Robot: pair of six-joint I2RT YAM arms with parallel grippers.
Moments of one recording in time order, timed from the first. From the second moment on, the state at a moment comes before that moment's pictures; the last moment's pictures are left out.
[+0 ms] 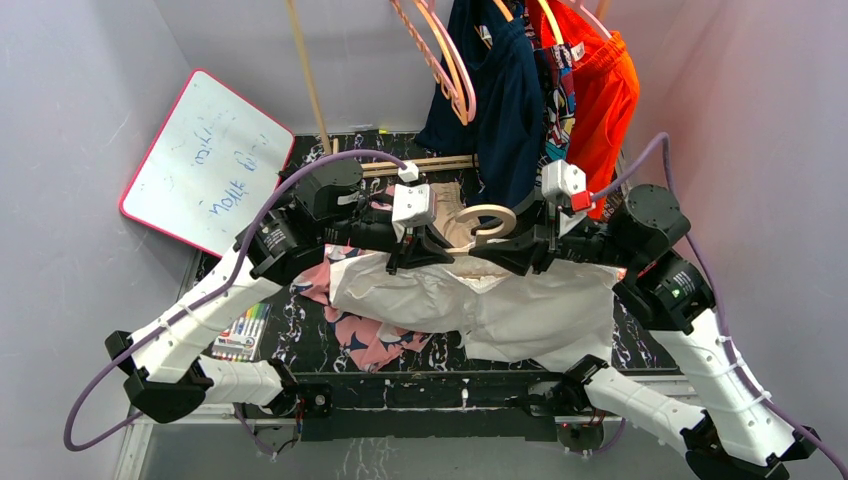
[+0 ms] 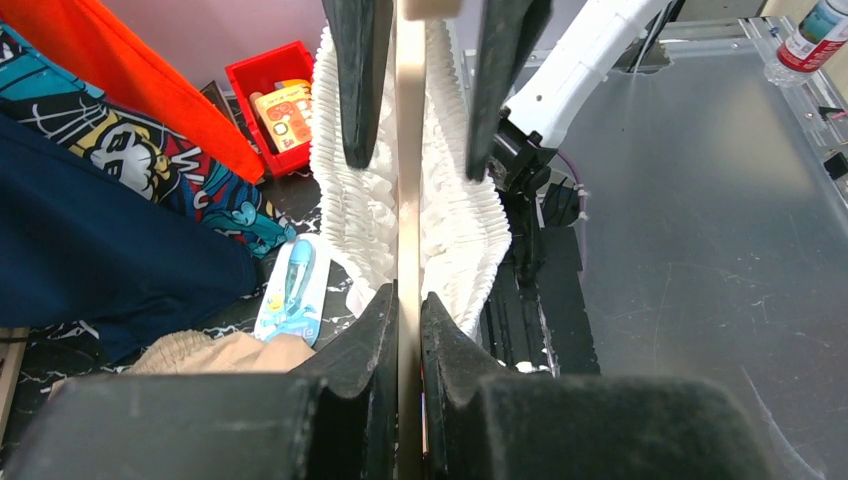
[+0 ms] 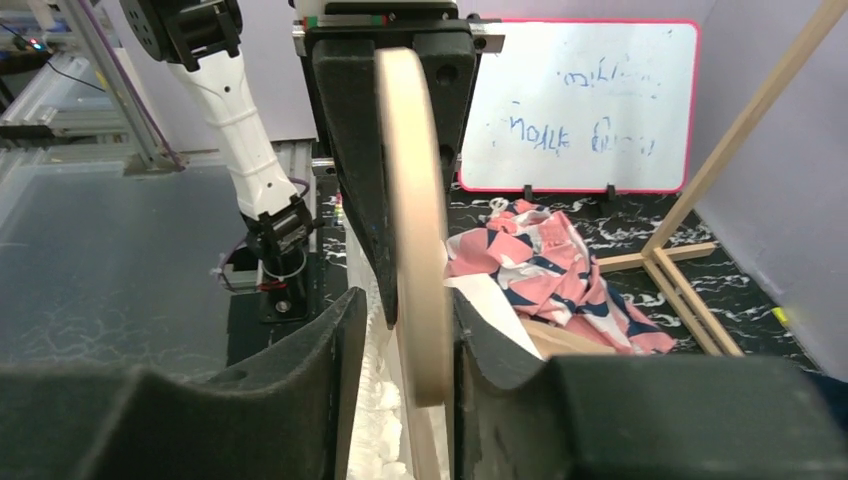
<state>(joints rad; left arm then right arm) -0.90 1.24 1.55 -0.60 0.71 0.24 0.66 0.85 1.29 -0.37 -0.80 0.00</state>
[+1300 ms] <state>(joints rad) -0.90 1.19 1.52 -0.61 0.72 0.22 0.70 0.84 1.28 -0.51 -0.75 -0.09</state>
